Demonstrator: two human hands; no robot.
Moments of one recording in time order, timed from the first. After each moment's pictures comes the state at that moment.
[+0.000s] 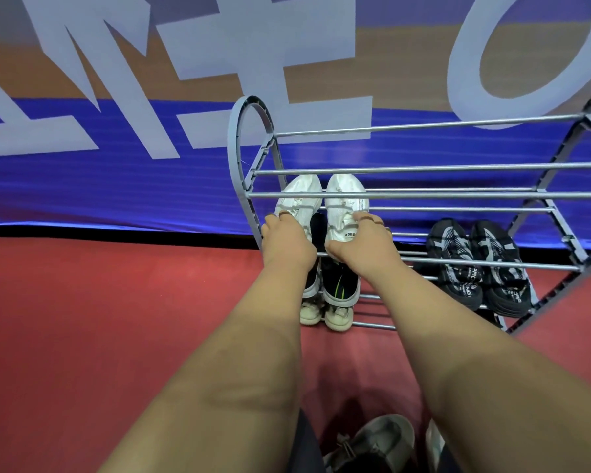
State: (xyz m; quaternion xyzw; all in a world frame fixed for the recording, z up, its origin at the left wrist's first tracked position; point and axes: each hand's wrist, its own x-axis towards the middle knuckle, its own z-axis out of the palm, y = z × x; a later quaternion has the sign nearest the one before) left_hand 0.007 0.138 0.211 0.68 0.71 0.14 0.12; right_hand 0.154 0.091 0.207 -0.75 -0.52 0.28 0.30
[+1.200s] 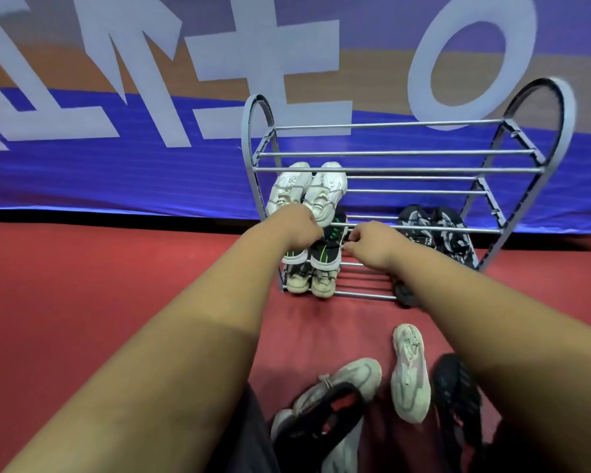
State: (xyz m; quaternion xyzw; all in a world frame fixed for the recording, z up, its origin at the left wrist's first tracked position) left_hand -0.005 0.004 0.310 0.77 0.59 0.02 0.23; right_hand 0.176 -0.044 0.264 -0.72 -0.64 0.24 0.11
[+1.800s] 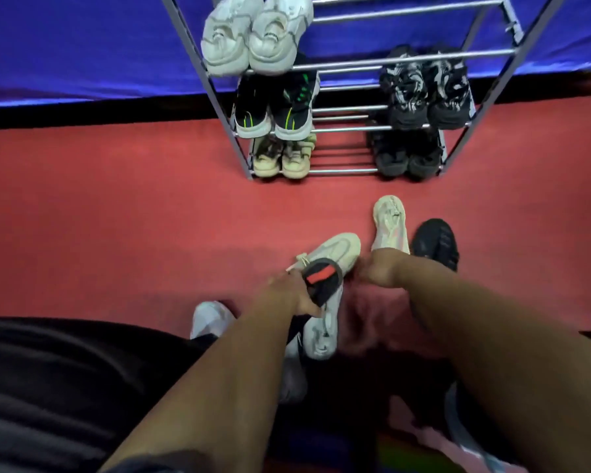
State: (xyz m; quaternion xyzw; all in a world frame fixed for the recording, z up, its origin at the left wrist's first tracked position) left_hand -0.027 -0.191 0.011 0.68 0.59 -0.29 0.33; right_hand 0.186 -0.217 0.039 -0.69 -0.58 0.39 -0.19
